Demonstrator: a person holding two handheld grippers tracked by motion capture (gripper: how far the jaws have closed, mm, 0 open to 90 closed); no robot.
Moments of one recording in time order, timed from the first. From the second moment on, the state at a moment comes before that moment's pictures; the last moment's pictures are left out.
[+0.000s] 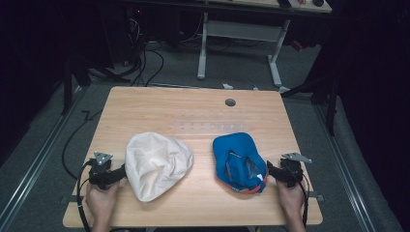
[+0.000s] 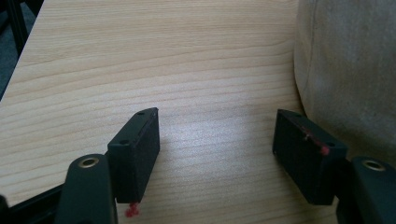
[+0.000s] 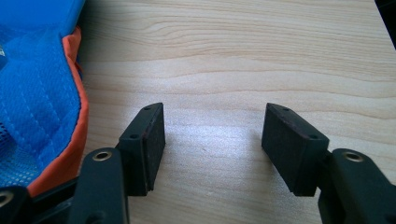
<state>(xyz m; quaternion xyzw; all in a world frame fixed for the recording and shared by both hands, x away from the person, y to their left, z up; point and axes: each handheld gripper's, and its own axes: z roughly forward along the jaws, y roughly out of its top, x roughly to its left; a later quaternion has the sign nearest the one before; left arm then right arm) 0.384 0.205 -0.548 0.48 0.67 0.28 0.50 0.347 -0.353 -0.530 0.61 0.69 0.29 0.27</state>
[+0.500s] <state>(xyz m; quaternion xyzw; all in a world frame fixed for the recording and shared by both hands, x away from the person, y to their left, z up) 0.384 0.205 -0.548 0.47 0.67 0.28 0.50 0.347 -0.352 -0.530 0.60 0.69 0.29 0.27</state>
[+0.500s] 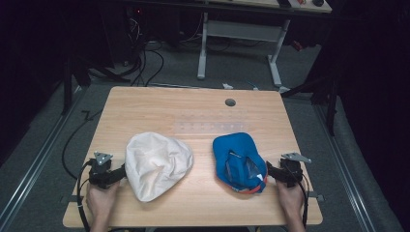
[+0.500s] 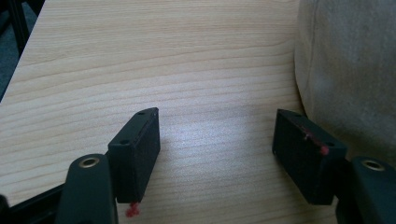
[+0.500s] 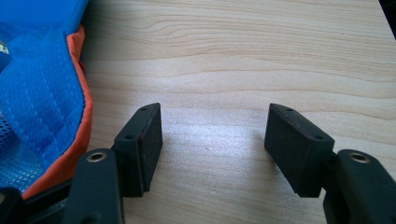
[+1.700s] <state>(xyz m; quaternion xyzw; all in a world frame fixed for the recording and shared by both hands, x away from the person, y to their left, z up) 0.369 0.210 -0.521 0.45 0.67 0.27 0.53 0.347 -0.352 -0.530 0.60 0.69 0.29 0.27</state>
